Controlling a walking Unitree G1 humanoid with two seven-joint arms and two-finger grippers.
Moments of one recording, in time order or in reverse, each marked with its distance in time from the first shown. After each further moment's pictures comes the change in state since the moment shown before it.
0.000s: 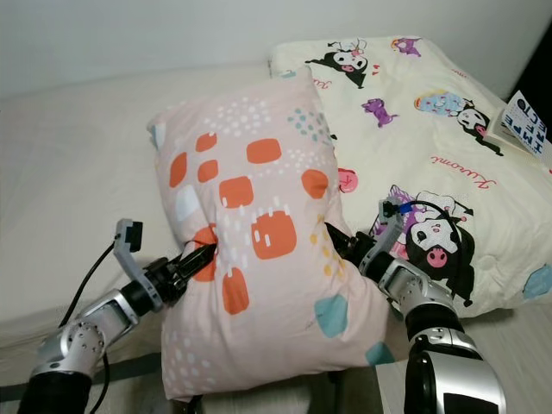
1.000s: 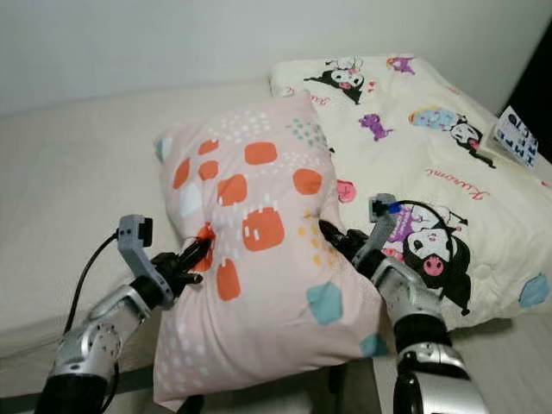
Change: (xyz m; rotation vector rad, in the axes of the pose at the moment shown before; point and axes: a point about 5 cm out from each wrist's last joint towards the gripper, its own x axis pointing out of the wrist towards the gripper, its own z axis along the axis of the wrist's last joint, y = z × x) left arm 0.010 -0.015 0.006 0.297 -0.078 0.189; right arm 0.009 0.019 0.000 -0.305 -0.123 -0.107
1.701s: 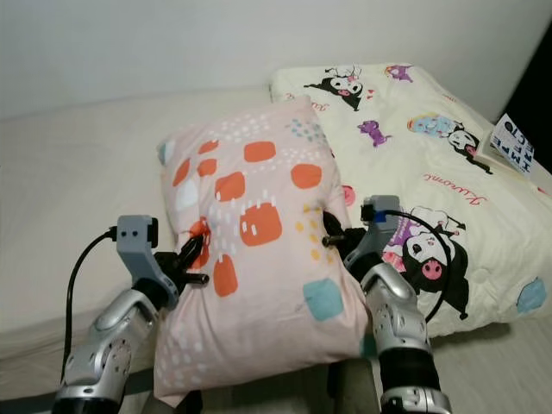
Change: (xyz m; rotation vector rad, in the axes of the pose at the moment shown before) left arm -0.008 -0.013 0.000 0.085 -0.066 0.142; right arm -0.012 0.016 0.002 -0.140 -0.119 -0.136
